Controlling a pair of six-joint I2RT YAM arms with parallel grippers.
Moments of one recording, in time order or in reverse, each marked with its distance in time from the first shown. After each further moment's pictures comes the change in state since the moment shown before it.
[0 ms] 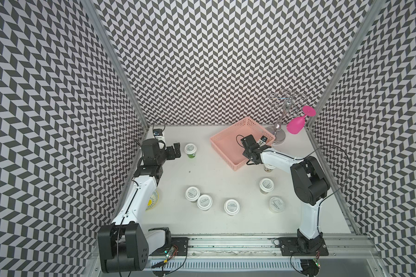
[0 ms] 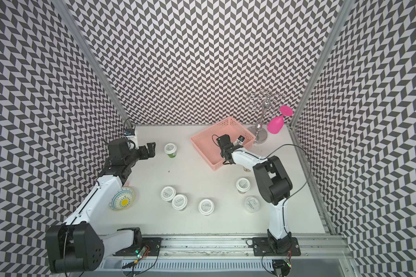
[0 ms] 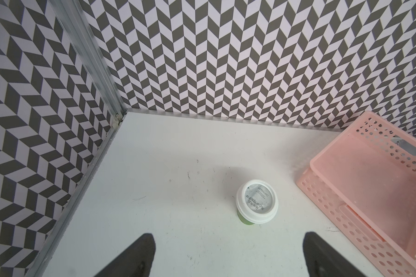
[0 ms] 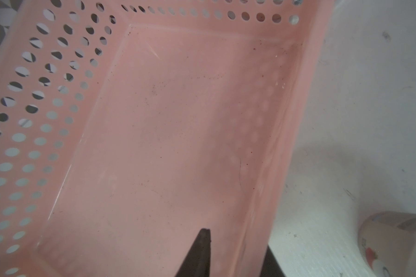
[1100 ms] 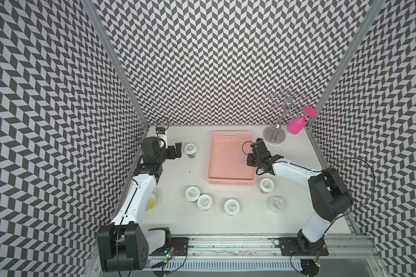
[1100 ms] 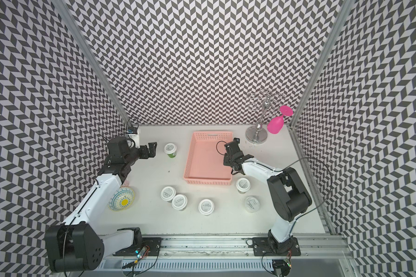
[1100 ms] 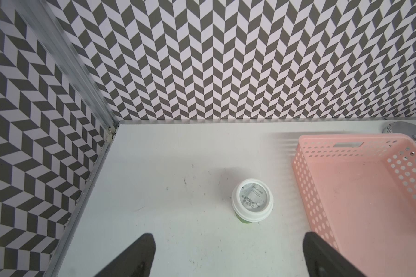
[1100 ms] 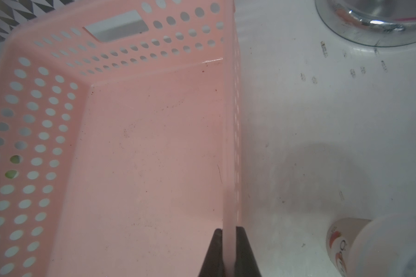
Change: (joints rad) left arm -0.007 0.007 0.043 -0.038 0.045 0.094; right arm -0.013 -0.260 -0.323 0.216 -0.248 -0.505
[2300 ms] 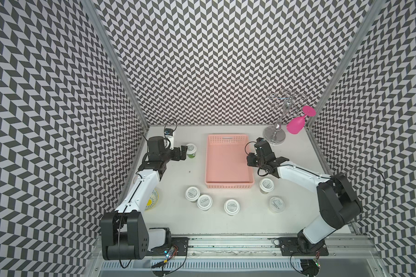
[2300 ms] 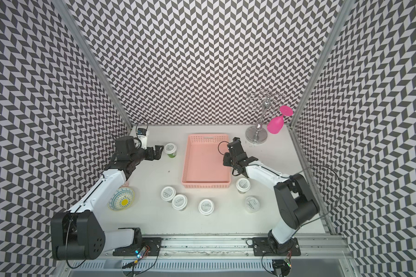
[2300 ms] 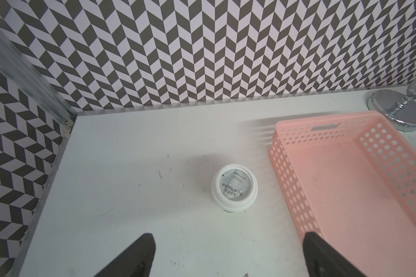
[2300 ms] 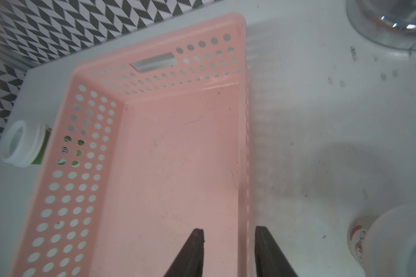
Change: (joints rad) left arm -0.037 0.094 0.006 -0.008 0.060 0.044; right arm -0.005 -0.140 -0.051 0.025 -0.082 -0.003
